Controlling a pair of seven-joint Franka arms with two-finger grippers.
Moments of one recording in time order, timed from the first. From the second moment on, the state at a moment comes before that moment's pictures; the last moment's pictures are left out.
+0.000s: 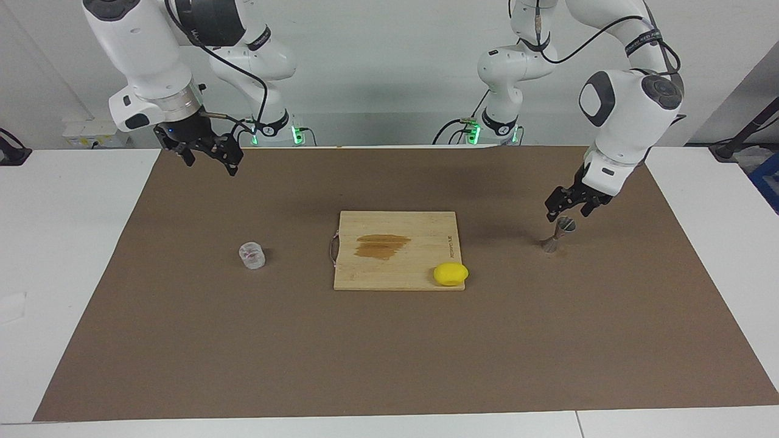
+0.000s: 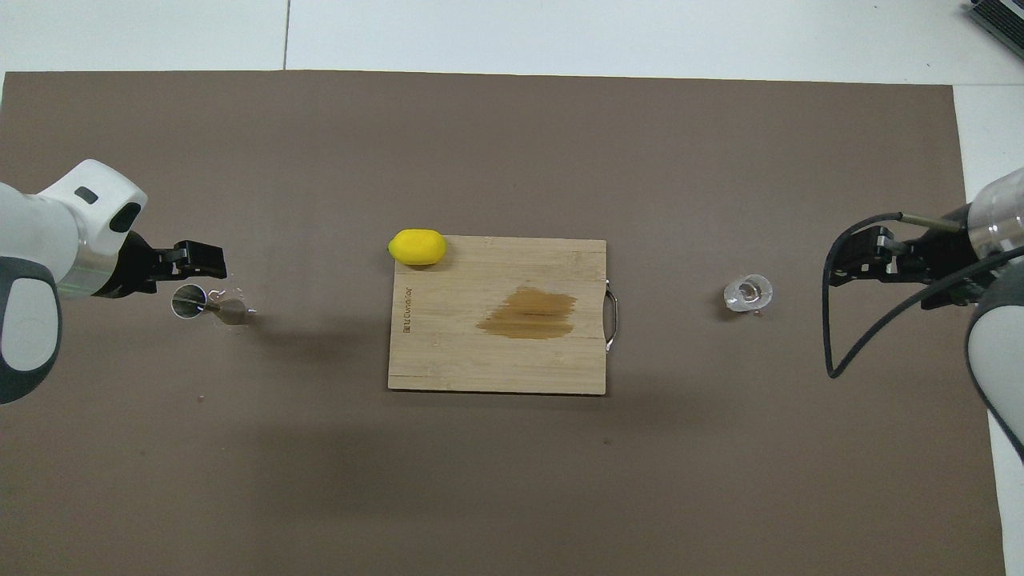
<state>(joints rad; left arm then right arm) 0.15 0.01 -0.20 -1.97 -0.14 2.02 -0.10 0.03 -0.03 0.03 -1.65 -0.01 1.55 0.35</state>
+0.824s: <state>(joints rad) 0.25 0.26 -0.18 -1.65 -0.27 1.83 0.71 0.03 -0.03 0.03 -1.65 -0.01 1.55 0.35</state>
